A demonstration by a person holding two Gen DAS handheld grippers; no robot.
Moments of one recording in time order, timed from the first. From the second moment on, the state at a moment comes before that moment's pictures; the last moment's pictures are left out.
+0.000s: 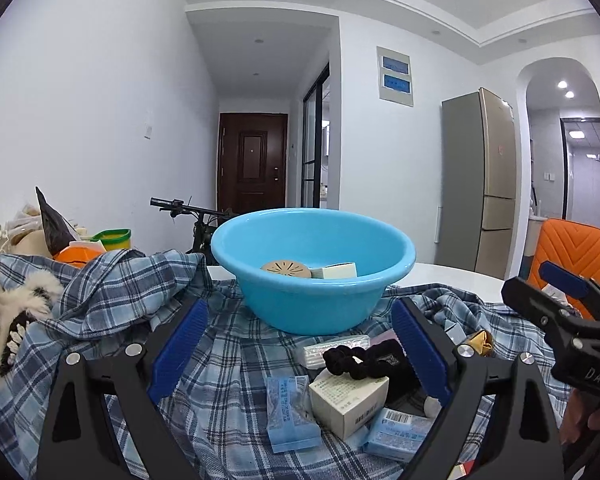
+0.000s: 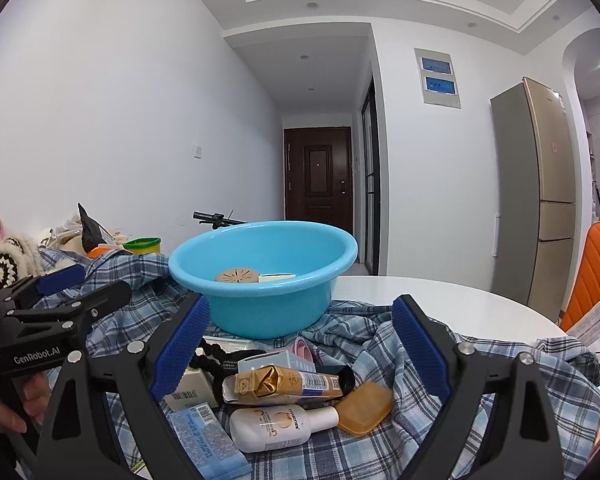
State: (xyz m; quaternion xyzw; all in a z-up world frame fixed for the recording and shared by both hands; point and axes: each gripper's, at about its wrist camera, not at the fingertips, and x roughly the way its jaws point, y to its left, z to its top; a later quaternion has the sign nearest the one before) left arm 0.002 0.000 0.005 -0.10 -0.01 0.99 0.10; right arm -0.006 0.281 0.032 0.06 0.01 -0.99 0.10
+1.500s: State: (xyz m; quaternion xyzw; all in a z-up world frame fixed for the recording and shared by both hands) left arm -0.016 0.004 -0.005 -0.15 0.00 0.99 0.06; right arm -0.040 0.281 0.018 0.16 0.01 -0.99 0.04
